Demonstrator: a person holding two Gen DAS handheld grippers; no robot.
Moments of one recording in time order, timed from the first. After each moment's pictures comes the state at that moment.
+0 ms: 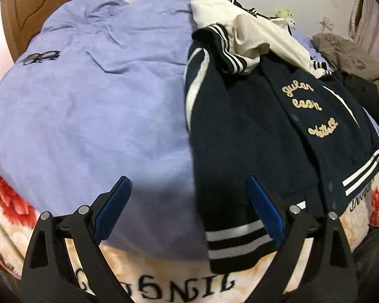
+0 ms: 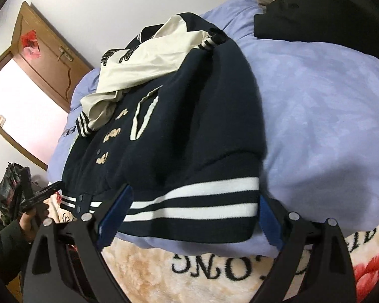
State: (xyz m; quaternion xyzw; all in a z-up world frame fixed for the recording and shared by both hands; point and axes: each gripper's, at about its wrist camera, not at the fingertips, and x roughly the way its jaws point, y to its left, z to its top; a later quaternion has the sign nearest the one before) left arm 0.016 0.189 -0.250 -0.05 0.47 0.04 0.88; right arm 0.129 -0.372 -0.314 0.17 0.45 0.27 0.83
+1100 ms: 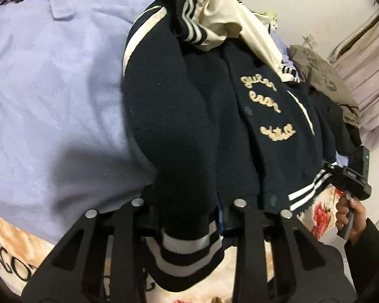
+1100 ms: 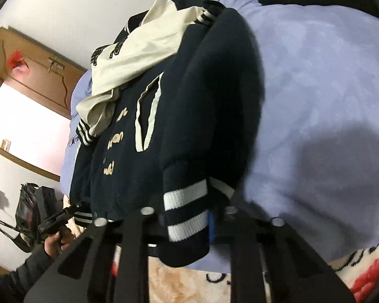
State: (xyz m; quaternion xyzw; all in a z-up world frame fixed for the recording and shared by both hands) left arm 0.038 0.171 -0.271 -0.22 0.50 -0.07 0.83; right arm 0.151 -0.341 -0.334 0.23 0.51 0.26 0.79
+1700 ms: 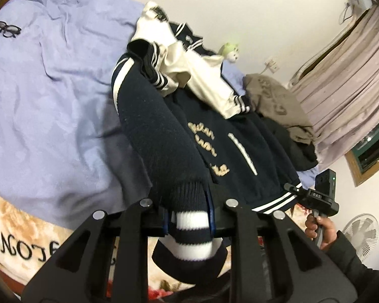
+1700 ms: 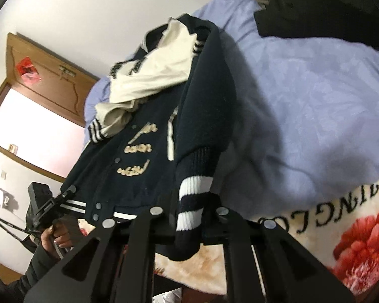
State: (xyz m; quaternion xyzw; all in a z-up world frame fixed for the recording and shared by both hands) left arm -0.005 0.174 -0.155 -0.26 0.41 -0.13 0.86; right arm 0.078 -0.377 -0.268 0.25 0.48 0.27 0.79
